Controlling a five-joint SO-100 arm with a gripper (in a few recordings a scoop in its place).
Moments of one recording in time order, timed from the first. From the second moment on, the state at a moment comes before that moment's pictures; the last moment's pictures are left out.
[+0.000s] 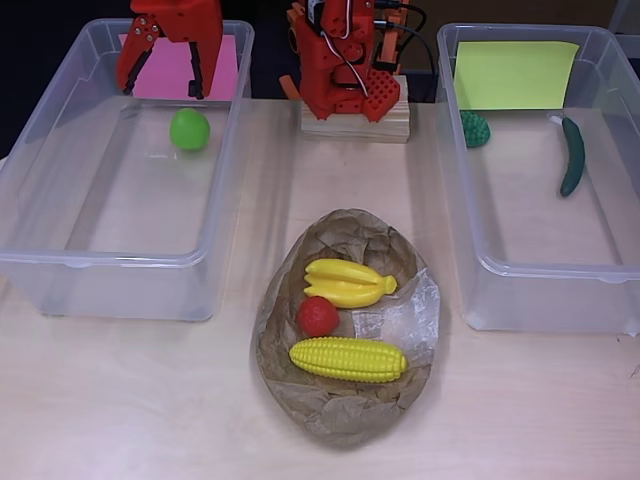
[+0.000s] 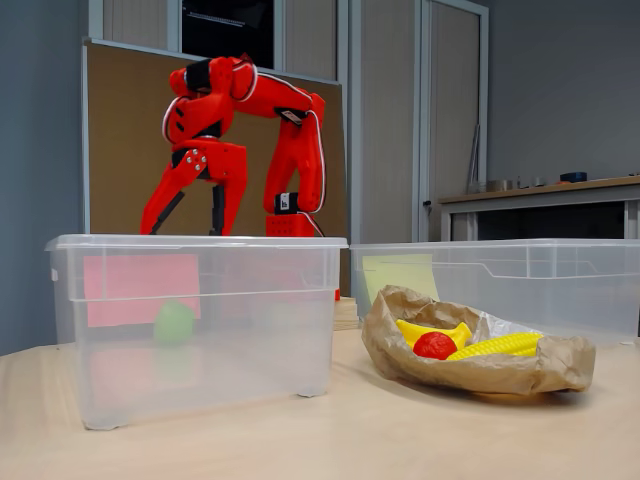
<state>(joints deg) 56.4 108.5 108.9 89.0 17.1</state>
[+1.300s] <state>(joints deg) -9.1 93.1 114.2 60.1 21.8</state>
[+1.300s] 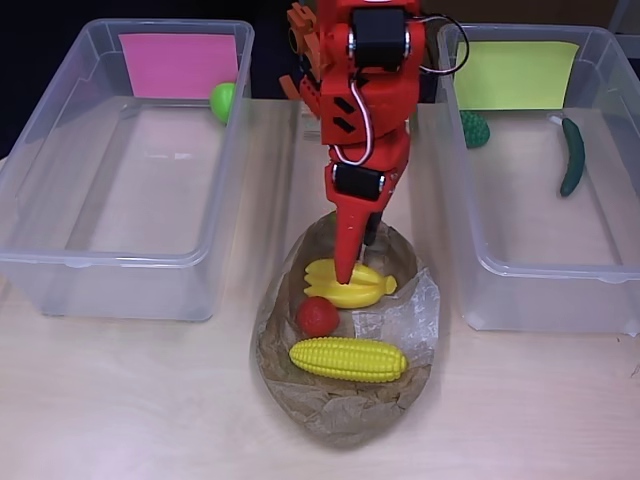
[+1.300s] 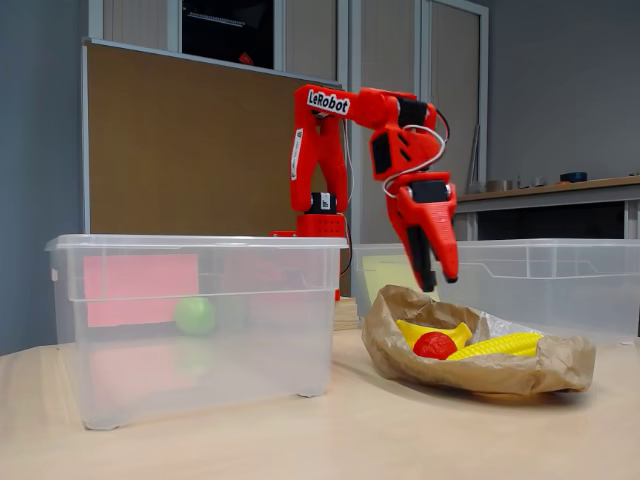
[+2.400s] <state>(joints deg) -7.3 78.9 111.4 52.5 26.2</state>
